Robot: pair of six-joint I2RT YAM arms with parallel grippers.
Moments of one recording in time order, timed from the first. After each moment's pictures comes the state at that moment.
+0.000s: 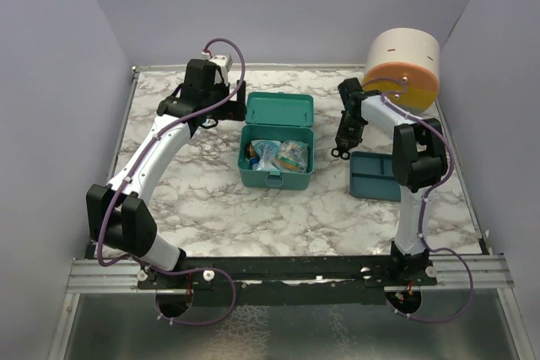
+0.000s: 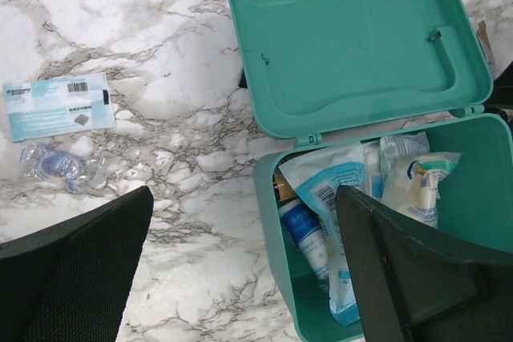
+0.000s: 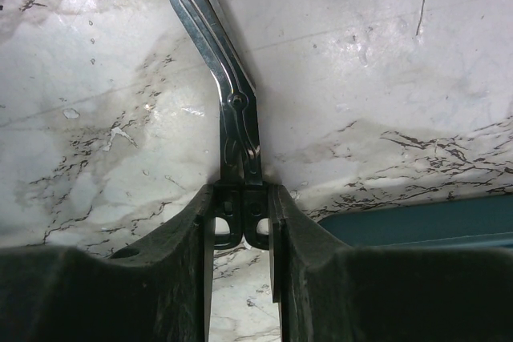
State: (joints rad) left arm -0.32 1.51 1.41 -0.56 0.07 -0.18; right arm 0.25 2.10 1.58 -0.81 0.10 0.57
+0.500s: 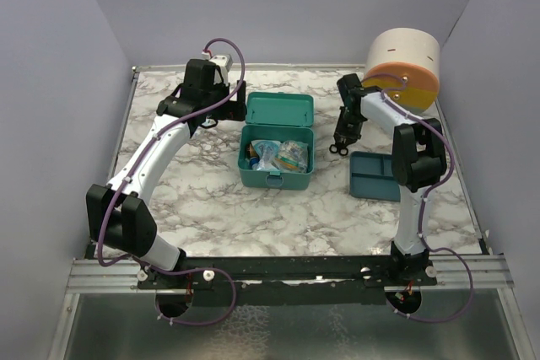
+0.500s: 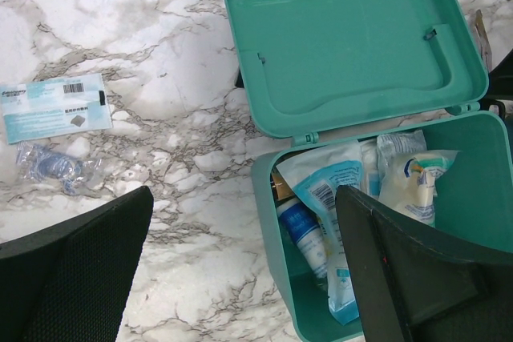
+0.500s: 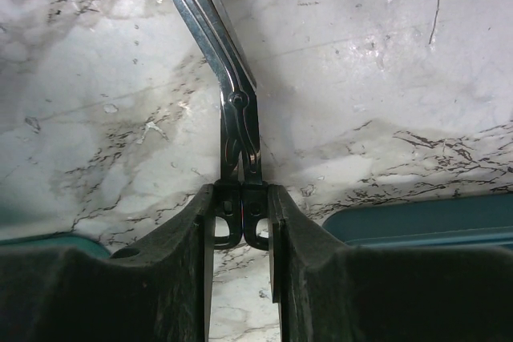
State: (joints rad) left arm -0.32 1.51 1.41 -0.56 0.08 -0.18; right arm 0.25 2.10 1.62 -0.84 0.10 0.56
